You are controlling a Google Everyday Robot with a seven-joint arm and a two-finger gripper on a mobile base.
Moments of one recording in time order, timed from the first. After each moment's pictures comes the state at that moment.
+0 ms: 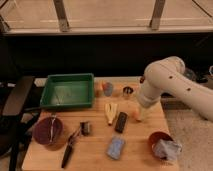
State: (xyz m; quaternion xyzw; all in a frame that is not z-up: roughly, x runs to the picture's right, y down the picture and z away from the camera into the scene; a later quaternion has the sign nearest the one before) arm 0.131 0.098 0.655 -0.28 -0.14 -0.11 0.94
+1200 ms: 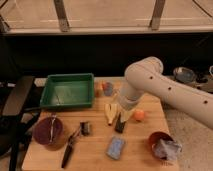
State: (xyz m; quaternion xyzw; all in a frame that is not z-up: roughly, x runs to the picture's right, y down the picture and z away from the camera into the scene) arm 0.052 0.098 0.651 -0.28 -0.19 -0.17 0.93
